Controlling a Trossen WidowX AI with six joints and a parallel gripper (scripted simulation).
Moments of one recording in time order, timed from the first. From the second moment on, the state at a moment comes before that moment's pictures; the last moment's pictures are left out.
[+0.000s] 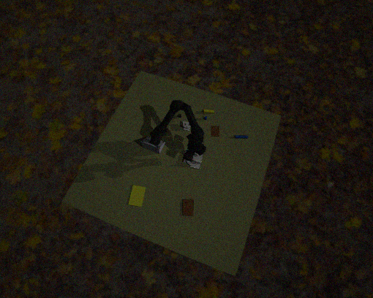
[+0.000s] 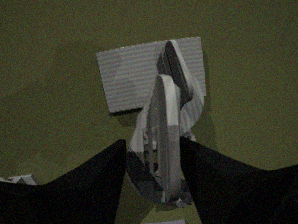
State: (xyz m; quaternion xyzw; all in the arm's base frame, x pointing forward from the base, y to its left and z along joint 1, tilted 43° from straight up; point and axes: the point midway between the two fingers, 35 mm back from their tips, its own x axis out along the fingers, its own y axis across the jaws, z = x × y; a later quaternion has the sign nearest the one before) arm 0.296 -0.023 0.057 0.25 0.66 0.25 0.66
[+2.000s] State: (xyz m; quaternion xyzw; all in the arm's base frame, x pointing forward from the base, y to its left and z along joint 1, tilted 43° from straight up) arm 0.325 -0.003 0.065 0.26 0.66 0.25 0.66
